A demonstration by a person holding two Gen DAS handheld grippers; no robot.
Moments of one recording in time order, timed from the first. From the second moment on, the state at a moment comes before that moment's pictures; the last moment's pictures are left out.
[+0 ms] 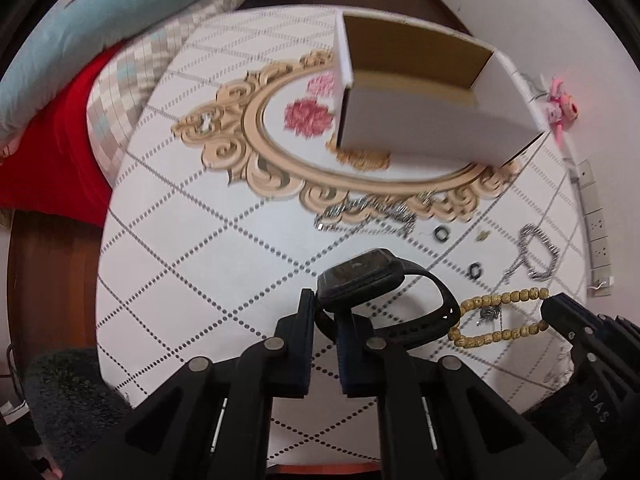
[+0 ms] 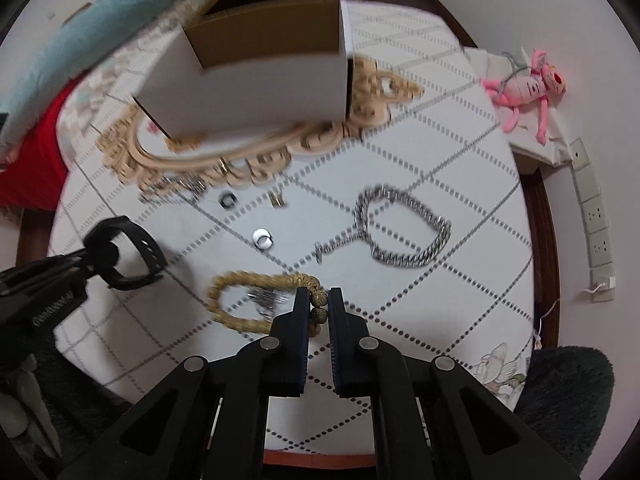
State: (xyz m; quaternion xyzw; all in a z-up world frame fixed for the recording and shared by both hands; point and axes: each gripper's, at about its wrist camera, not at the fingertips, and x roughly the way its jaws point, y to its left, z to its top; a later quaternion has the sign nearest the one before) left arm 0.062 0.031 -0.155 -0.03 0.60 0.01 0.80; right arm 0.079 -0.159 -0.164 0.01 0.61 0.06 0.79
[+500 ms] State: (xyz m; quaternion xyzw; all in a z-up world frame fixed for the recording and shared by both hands) left arm 0.131 0.024 -0.056 -0.04 0.52 -0.01 0.85; right arm 0.149 -0.144 -0.042 0.03 0.50 0.14 0.85
